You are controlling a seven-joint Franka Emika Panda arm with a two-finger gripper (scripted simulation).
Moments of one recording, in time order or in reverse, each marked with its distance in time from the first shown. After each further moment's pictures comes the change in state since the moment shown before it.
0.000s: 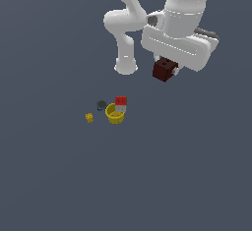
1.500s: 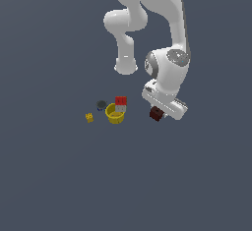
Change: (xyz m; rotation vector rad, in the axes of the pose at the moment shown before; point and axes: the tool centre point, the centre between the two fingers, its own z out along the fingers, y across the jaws) arm -0.018 -0.018 0.246 -0.001 0.000 -0.001
